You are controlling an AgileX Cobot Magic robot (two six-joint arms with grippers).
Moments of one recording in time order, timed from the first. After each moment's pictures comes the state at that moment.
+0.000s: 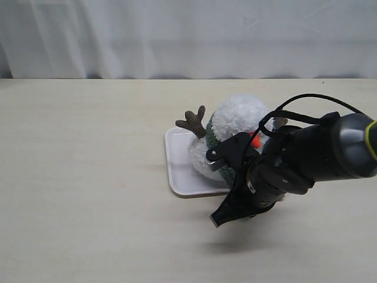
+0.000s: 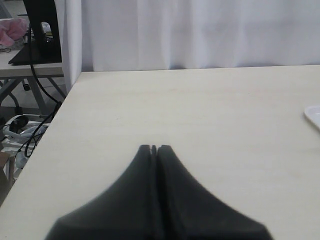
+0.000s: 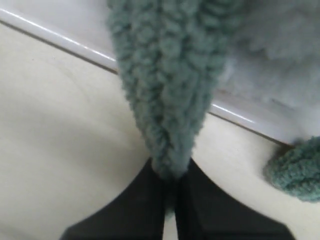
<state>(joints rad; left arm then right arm) 0.03 0.00 0.00 -0.03 0.32 0.08 0.61 1.83 -0.87 -0.48 0.44 0.49</state>
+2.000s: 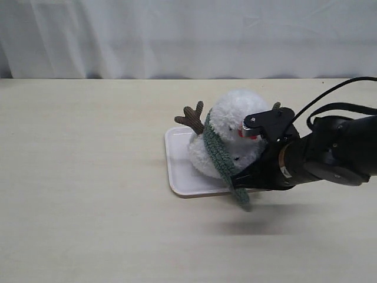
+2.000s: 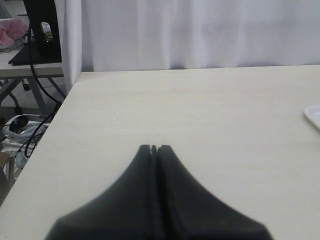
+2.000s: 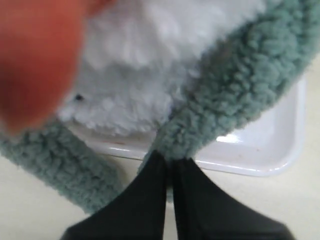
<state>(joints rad) 0.03 0.00 0.00 -0.03 0.32 0.08 0.47 1.70 -0.78 -0.73 0.26 0.87</state>
